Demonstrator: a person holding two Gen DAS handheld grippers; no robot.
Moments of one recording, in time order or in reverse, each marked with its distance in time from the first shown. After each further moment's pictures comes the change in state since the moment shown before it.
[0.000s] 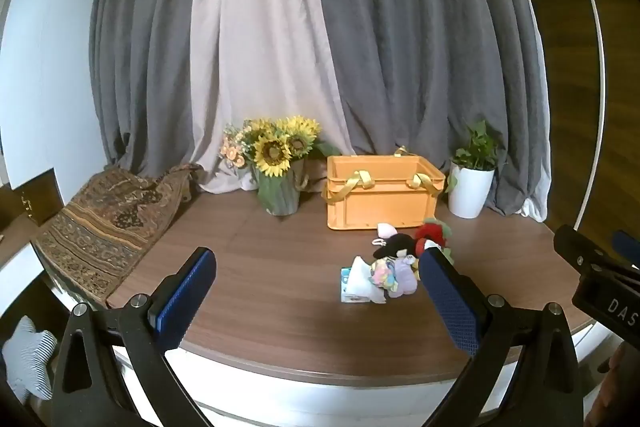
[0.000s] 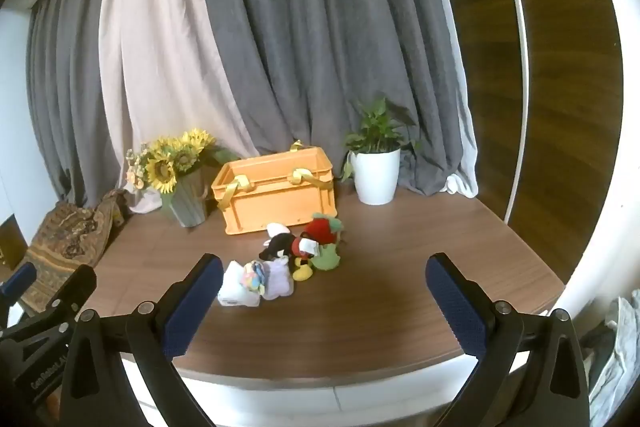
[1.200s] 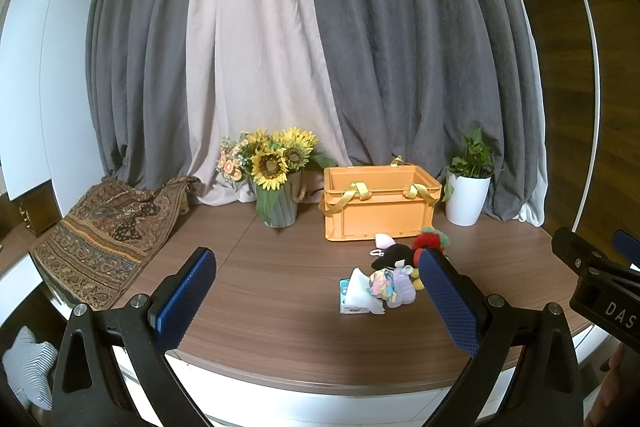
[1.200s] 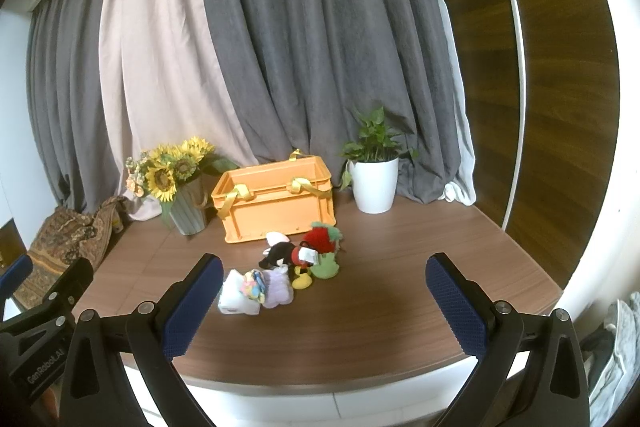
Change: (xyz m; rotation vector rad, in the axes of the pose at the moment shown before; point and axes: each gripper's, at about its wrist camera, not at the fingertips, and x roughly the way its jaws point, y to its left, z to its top) left arm 0.001 0.000 0.019 0.017 -0.022 -0.014; right arm -0.007 0.000 0.011 -0.005 -0.007 -0.013
